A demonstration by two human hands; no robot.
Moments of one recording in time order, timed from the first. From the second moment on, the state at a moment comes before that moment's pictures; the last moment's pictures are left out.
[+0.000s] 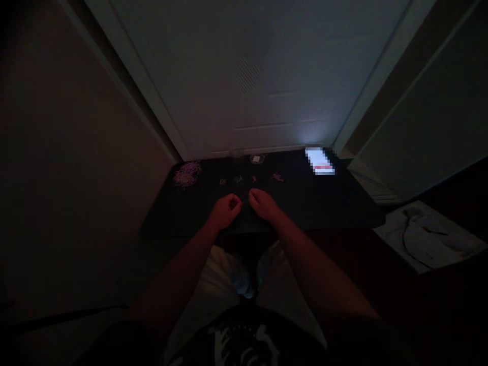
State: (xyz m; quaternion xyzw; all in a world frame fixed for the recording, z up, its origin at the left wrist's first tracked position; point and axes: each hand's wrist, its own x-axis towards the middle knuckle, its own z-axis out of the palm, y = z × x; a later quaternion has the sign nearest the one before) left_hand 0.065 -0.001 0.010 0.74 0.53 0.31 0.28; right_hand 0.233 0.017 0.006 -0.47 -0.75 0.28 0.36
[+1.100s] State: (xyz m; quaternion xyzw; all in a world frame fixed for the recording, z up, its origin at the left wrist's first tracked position) left_hand 0.066 -0.001 0.009 0.74 0.52 0.31 0.29; right_hand 0.232 0.015 0.004 -0.48 -0.74 0.30 0.37
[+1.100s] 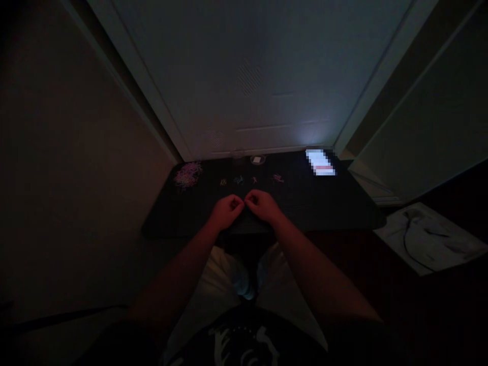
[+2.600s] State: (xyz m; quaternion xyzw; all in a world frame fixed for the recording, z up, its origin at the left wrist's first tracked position) left_hand 0.067 -0.001 0.011 0.74 0.53 0.30 0.28; right_hand 0.232 0.016 0.002 -0.48 -0.76 0.22 0.38
